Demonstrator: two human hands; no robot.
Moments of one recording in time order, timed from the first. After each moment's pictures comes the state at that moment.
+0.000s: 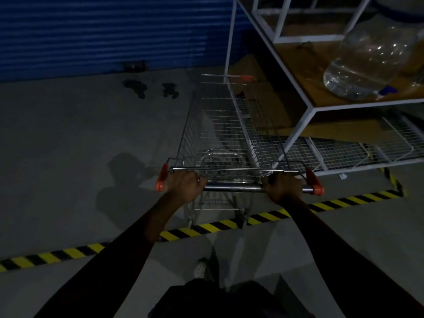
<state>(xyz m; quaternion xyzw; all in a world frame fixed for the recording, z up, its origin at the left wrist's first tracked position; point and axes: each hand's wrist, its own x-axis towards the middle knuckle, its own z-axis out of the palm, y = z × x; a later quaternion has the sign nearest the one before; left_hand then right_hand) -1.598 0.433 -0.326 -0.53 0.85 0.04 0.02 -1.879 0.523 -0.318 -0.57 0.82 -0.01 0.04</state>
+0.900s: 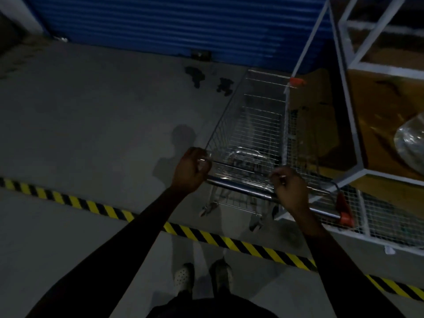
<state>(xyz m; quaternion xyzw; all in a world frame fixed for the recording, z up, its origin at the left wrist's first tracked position) -1.674 0.353 -0.305 -0.60 0.66 0.23 -0.39 -1.971 0.353 -0.326 -0.63 0.66 -0.31 0.27</state>
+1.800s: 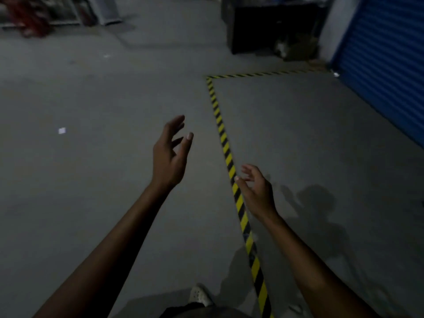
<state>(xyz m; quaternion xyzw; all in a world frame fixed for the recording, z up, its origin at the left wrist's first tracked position) -1.314 0.719 -0.184 -0.76 0.20 -0.19 -0.59 -1.392 0.511 -0.275 -0.83 0.10 -0.13 0.54</state>
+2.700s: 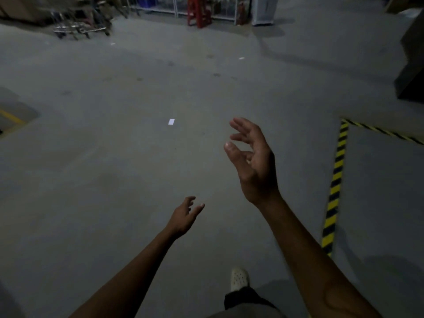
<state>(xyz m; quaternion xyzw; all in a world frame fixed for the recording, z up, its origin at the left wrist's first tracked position) -0.895 1.006 -0.383 -0.83 -0.25 0.05 -0.49 -0.820 0.817 -0.153 -0.72 -0.27 -0.03 0.64</state>
